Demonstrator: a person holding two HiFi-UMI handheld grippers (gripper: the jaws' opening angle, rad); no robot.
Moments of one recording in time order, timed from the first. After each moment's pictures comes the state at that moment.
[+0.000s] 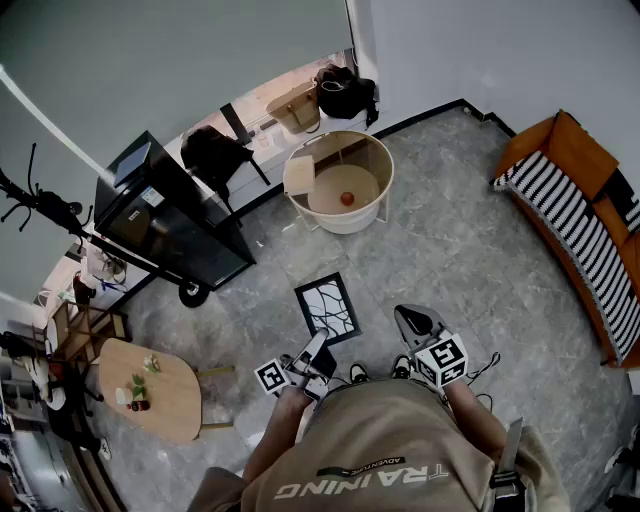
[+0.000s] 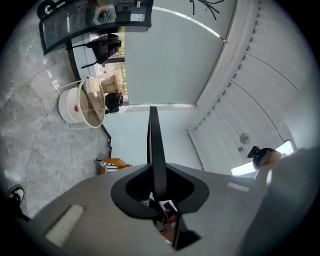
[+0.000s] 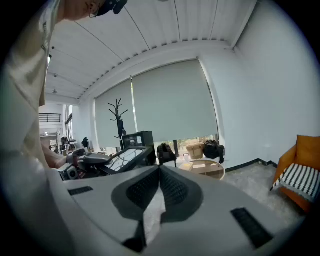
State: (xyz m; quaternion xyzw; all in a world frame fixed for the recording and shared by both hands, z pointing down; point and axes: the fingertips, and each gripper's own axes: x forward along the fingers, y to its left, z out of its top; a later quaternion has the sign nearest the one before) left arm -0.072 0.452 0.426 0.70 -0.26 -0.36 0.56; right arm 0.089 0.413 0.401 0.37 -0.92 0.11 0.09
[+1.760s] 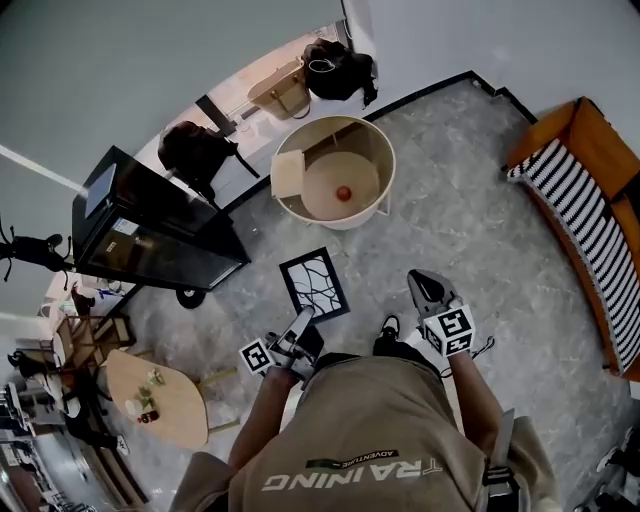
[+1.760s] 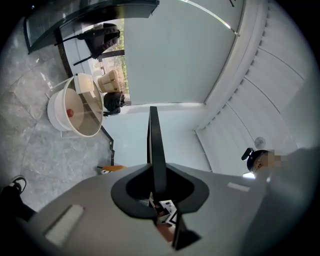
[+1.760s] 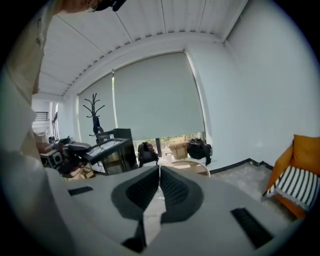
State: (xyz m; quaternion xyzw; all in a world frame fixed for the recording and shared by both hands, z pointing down) left arm -0.081 0.239 0.436 0.70 -0.27 -0.34 0.57; right arm 0.137 0.172 0.451 0.41 -0.89 0.13 0.11
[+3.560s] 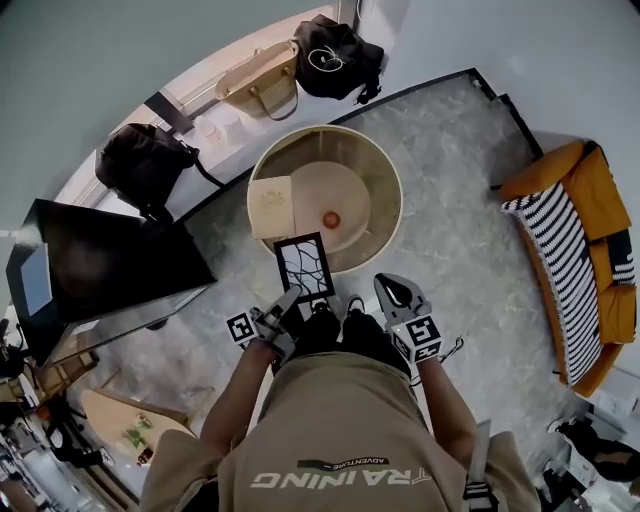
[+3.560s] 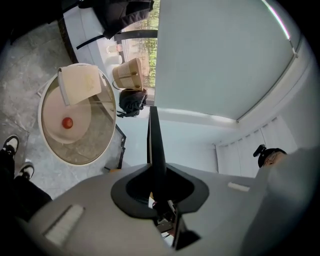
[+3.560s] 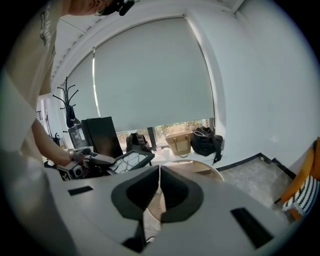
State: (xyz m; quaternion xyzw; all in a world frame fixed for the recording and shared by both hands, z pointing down) left arm -0.208 -0.131 0.552 0.62 -0.24 -0.30 0.68; right arm -0.040 -0.151 0.496 0.40 -0.87 0.19 0.20
